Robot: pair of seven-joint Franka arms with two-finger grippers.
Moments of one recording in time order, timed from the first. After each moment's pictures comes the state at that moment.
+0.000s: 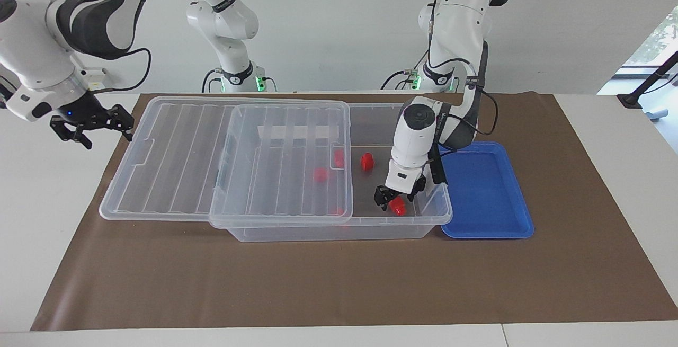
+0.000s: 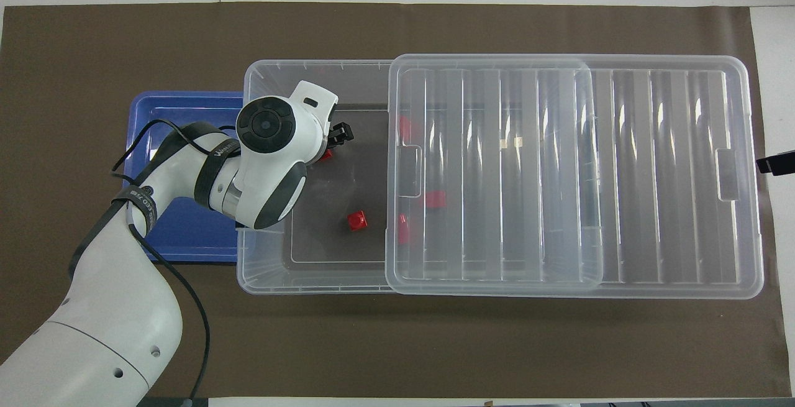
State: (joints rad) left arm -0.42 0.42 -0.09 -1.85 0.12 2.40 -0.85; right arm -0.27 0.02 -0.02 -1.76 0.01 1.78 -0.55
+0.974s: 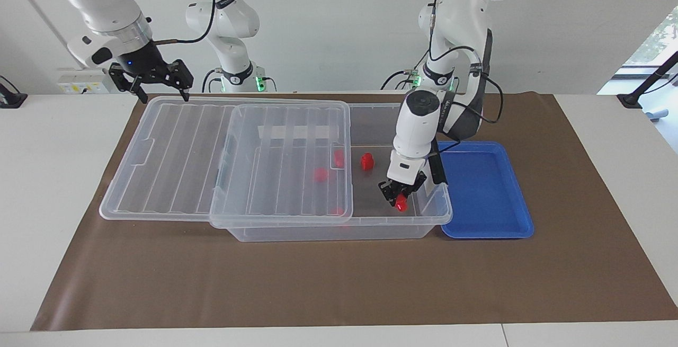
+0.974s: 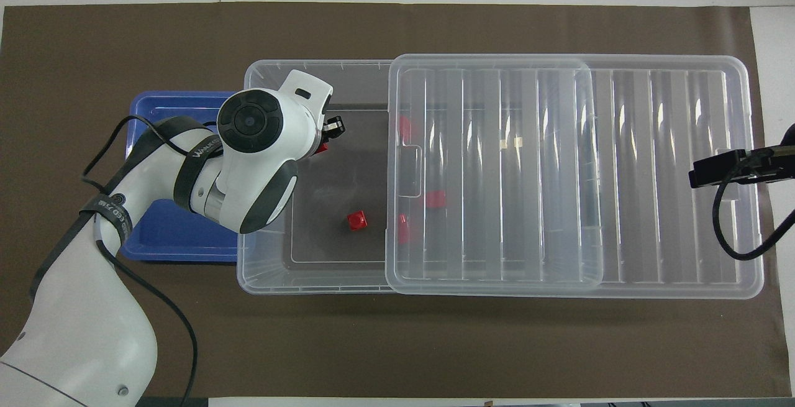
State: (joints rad) left arm -0.42 0.32 -0.09 -1.84 0.12 2.32 -0.84; right arm -0.16 -0.10 0.15 -1.68 0.01 1.53 -0.06
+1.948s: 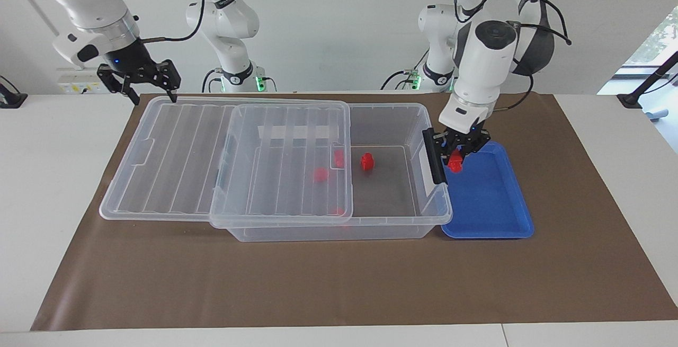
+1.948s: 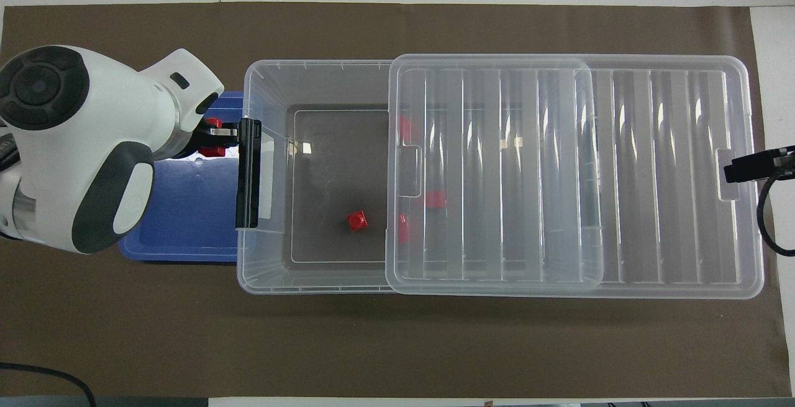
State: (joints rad) left arm -0.21 0.06 -0.08 -1.87 0.06 2.03 -0.24; right arm -0.25 -0.11 0.13 -1.70 0.01 1.60 -0.23
